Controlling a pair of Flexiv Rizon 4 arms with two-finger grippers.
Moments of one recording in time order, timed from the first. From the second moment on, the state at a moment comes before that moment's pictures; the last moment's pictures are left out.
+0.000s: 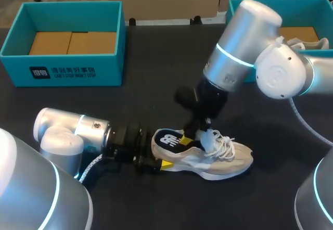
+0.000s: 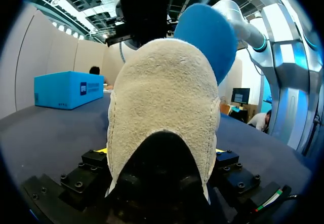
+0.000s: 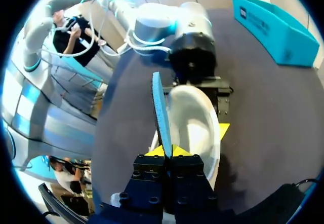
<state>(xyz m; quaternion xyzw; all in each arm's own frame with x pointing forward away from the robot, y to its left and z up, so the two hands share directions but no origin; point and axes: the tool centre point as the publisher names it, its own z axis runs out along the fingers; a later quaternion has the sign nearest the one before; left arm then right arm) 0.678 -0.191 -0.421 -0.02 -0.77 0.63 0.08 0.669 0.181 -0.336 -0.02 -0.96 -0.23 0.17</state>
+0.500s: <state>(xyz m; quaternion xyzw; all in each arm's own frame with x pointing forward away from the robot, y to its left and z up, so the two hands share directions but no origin) 0.678 -0.191 -0.421 -0.02 -0.77 0.63 0.08 0.668 0.206 -0.328 0.03 -0.95 -0.23 0.20</state>
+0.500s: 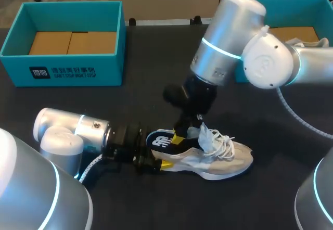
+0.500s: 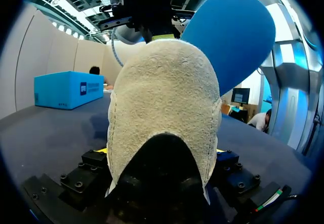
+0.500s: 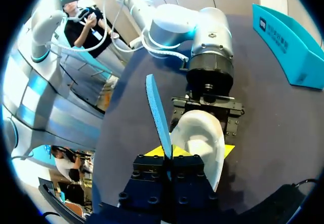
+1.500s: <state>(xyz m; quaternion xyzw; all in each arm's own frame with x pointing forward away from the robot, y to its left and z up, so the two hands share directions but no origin) 0.678 -0.191 -0.421 -0.02 -0.77 0.63 0.08 0.682 0.185 -0.342 -0.07 -0.93 -0.25 0.27</state>
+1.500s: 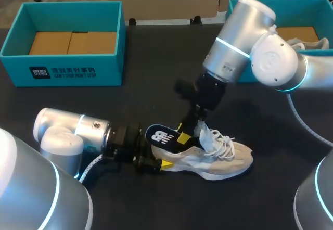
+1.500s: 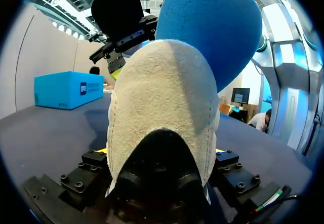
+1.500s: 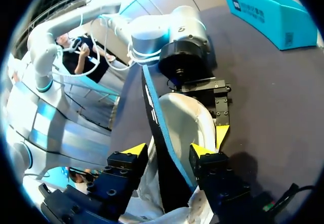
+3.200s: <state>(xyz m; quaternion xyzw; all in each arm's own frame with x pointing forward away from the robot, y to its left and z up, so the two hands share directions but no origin) 0.678 -0.191 -0.421 -0.02 -0.77 0.63 0.08 0.674 0.217 -0.293 -0.12 -0.90 -0.32 0.28</state>
